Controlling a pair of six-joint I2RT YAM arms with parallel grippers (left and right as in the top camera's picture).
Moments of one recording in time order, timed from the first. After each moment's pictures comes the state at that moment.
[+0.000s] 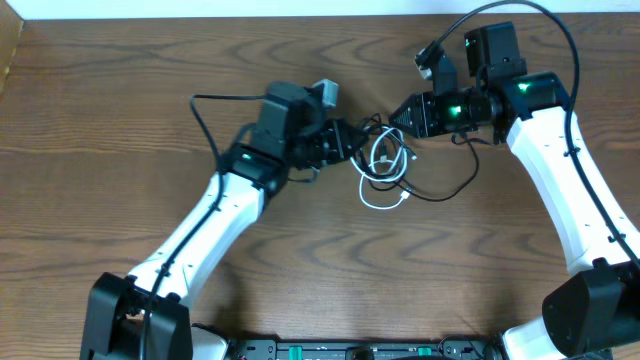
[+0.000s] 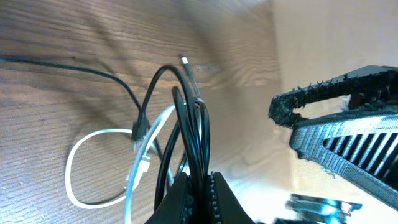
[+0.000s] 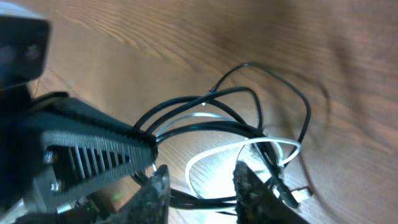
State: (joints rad) left arm -0.40 1.54 1.06 -0.18 0.63 -0.74; right arm 0.22 1.69 1.55 -0.91 -0.62 0.10
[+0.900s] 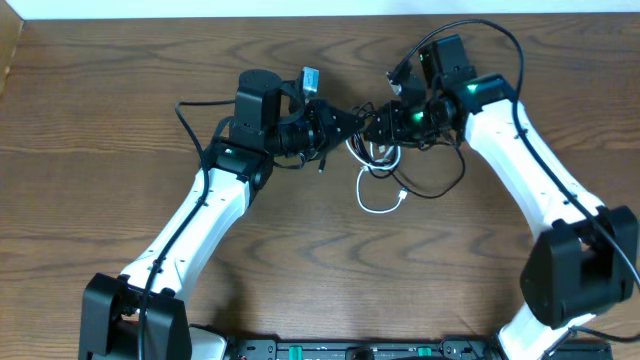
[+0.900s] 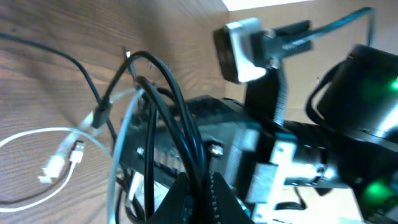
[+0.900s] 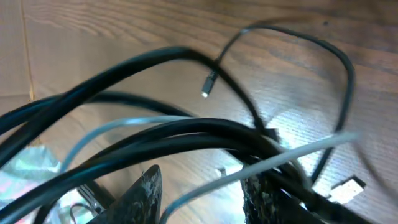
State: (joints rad) left arm -0.32 1.54 1.06 -0.05 0.81 -1.05; right arm 0.32 1.84 1.53 -0.84 -0.57 0.35
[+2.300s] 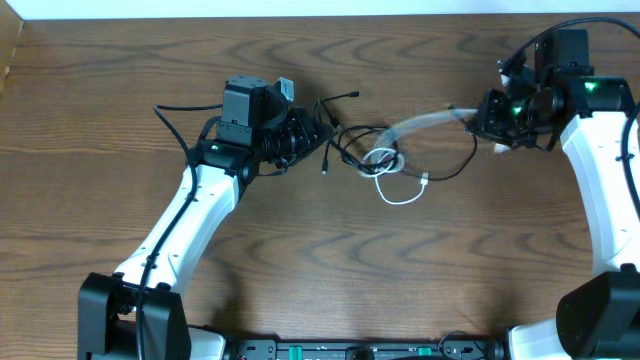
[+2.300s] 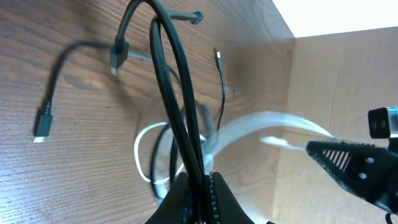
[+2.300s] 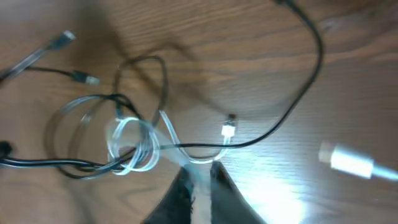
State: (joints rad) left arm -0.25 1.54 1.06 -0.28 0.65 -0.85; right arm -0.01 1.65 1.52 -1.07 -0.37 0.27
